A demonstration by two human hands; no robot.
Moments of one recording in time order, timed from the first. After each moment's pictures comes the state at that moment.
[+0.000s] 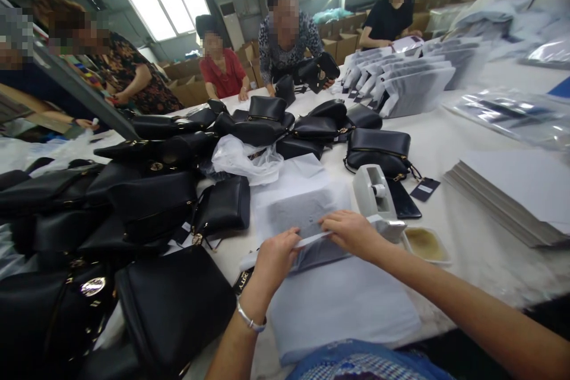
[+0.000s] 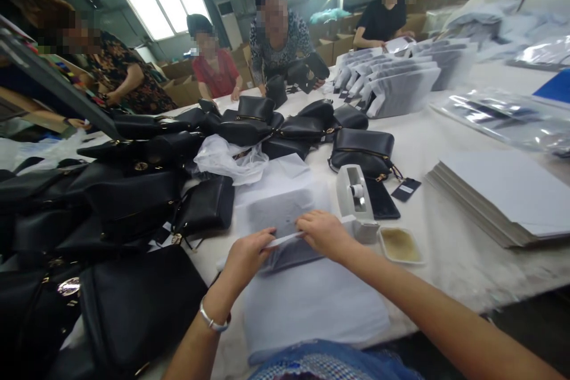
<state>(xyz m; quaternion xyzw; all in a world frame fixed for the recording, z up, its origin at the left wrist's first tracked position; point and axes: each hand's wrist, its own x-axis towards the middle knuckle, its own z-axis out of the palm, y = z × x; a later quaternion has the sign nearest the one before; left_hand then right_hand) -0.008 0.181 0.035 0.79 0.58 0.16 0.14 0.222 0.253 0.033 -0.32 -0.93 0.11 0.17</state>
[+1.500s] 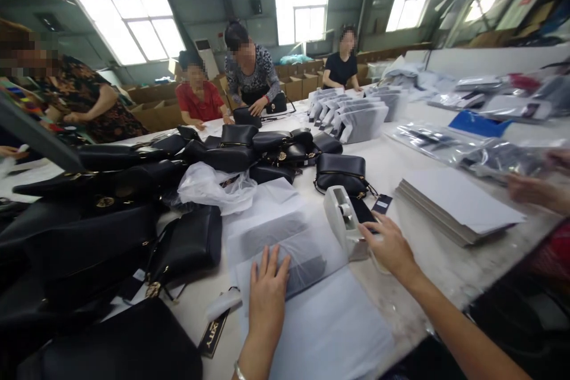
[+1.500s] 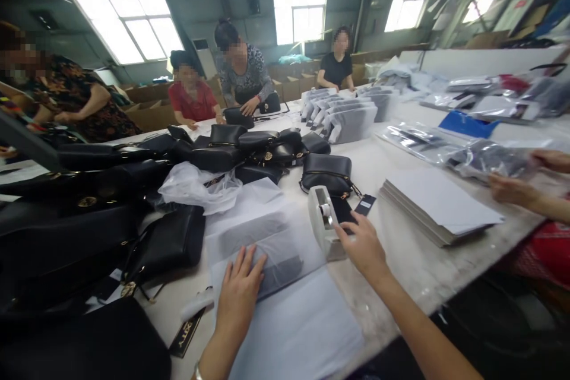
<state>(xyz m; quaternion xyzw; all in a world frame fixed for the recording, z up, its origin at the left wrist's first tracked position) 0.032 0.180 -0.013 0.78 0.61 0.14 -0.05 0.350 0.254 0.003 -0.66 -0.67 0.00 0.34</state>
